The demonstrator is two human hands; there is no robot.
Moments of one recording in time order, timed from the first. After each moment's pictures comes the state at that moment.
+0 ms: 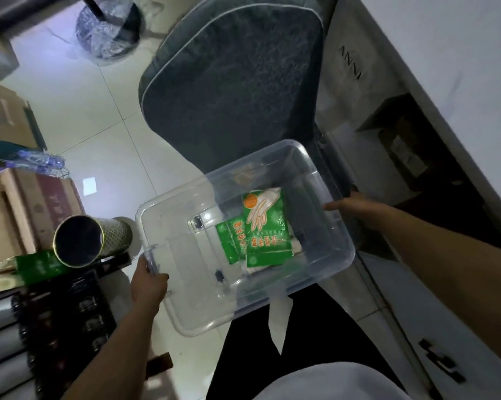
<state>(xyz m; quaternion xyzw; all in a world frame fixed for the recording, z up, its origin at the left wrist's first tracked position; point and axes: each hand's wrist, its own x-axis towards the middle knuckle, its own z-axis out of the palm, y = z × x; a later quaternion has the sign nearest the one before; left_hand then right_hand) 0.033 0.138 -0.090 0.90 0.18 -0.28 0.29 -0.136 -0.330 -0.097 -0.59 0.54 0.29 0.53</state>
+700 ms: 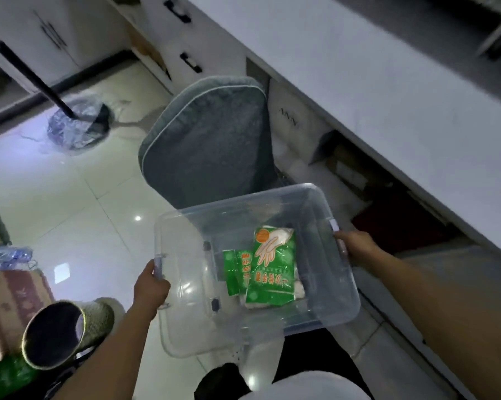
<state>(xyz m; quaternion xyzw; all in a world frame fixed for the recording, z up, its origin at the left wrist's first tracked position) 0.099 0.085 -0.035 0.88 -0.02 -0.37 0.31 -0.224 -0.234 -0.002 -0.44 0.70 -0.04 0.57</state>
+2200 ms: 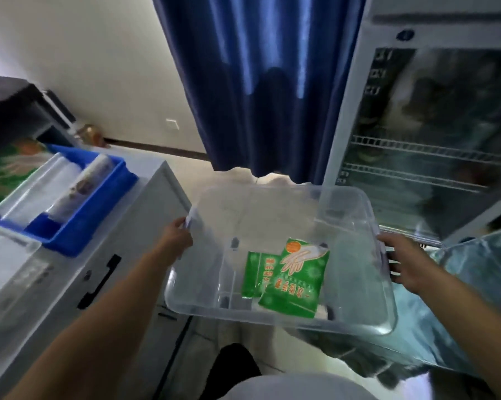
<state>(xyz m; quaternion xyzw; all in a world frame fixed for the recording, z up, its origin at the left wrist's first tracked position) -0.790 -0.025 0.108 0.29 -0.86 -0.41 -0.14 -0.748 0.439 0.121 0.37 0.65 -0.63 0.20</state>
